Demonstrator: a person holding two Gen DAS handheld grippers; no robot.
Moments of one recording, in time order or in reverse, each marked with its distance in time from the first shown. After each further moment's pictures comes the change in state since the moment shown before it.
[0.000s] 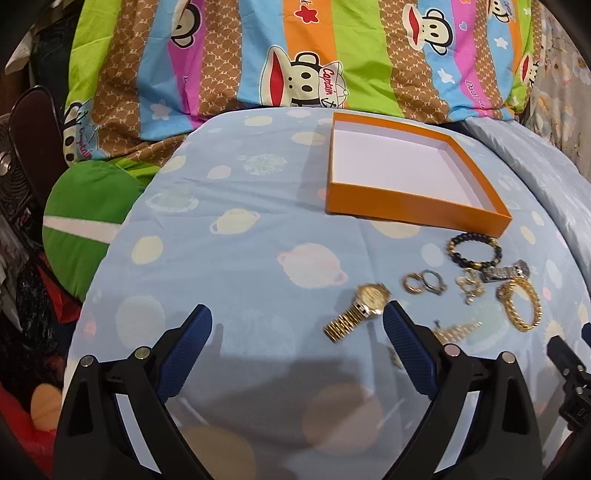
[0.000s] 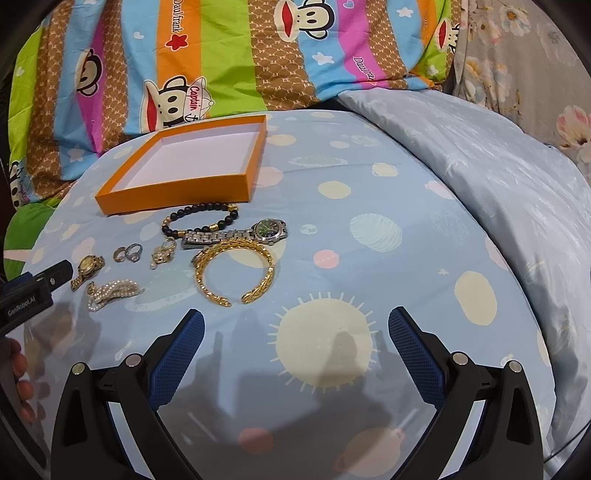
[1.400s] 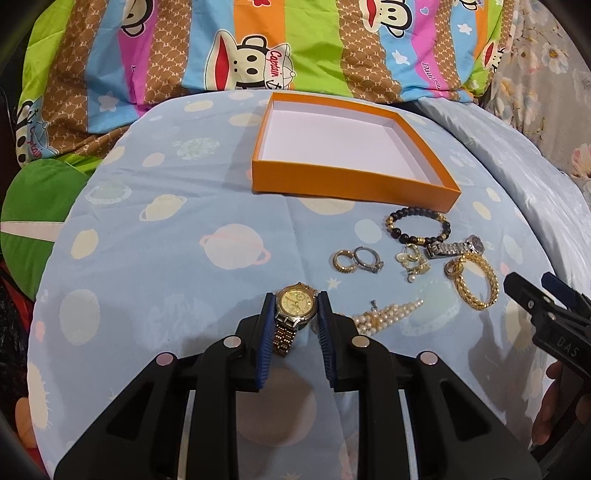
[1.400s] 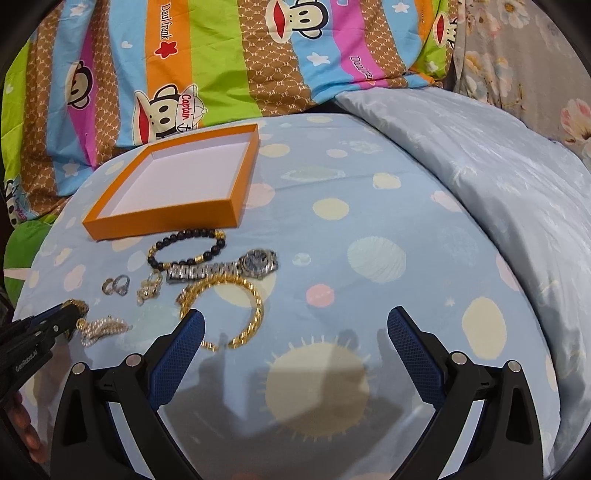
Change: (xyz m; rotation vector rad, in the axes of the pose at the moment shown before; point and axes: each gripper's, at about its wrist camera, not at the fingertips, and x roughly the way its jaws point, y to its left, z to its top) left arm 0.000 -0.028 0.000 0.038 0.061 -0.181; right arm 0.021 -0.008 0.031 0.016 -0.006 0.026
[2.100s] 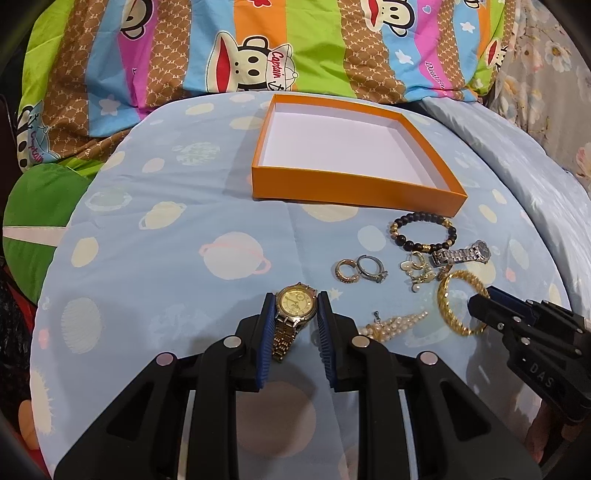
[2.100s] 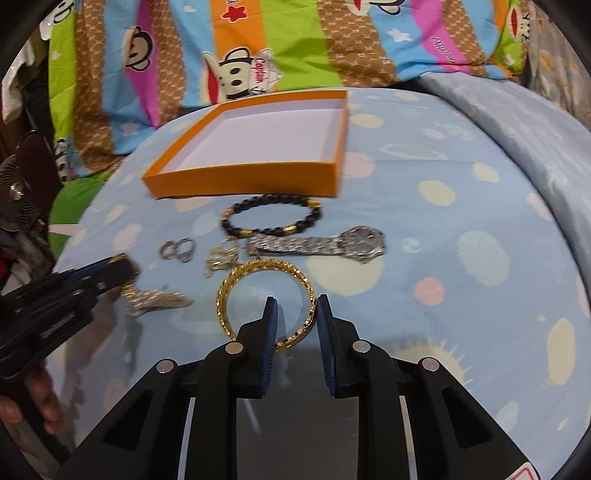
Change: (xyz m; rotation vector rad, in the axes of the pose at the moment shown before) left arm 0.006 -0.001 0.005 0.003 0.003 0.019; right arm 0.020 0.031 -0.007 -0.092 0.117 0.263
